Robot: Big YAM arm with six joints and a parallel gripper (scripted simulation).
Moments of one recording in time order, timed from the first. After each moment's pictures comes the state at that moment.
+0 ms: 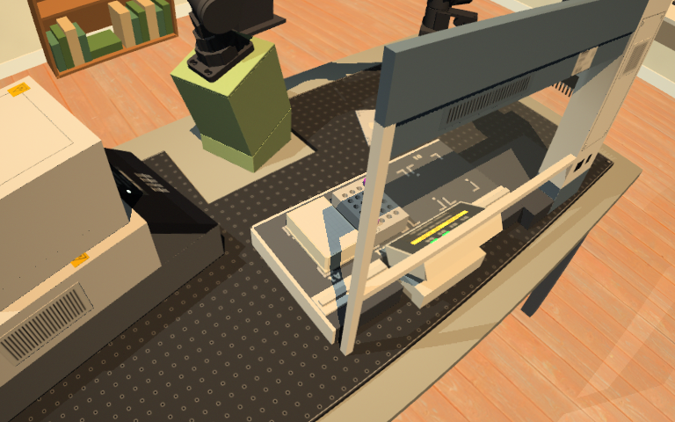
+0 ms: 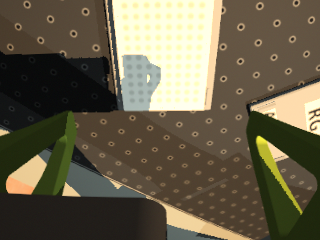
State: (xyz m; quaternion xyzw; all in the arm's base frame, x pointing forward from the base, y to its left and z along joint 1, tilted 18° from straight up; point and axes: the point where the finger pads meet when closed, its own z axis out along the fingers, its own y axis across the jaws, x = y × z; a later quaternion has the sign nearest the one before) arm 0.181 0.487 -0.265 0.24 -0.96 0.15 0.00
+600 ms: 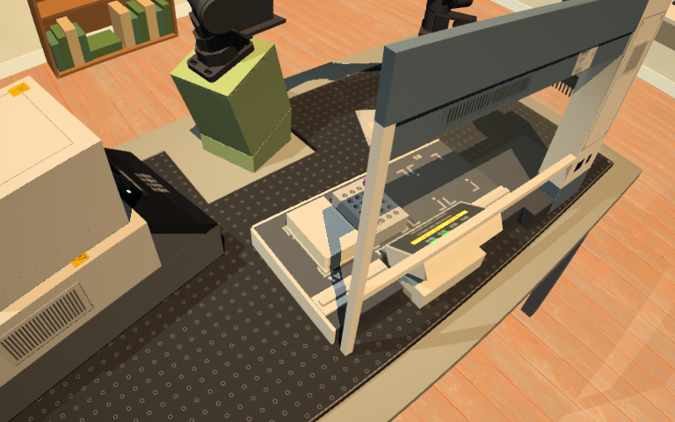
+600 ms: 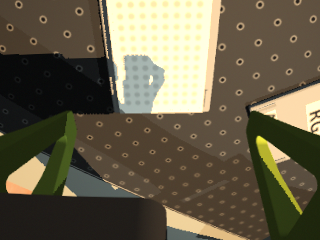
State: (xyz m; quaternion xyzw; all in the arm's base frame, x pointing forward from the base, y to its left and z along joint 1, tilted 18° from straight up) arm 0.181 0.482 -0.272 0.24 -0.96 0.16 0.01
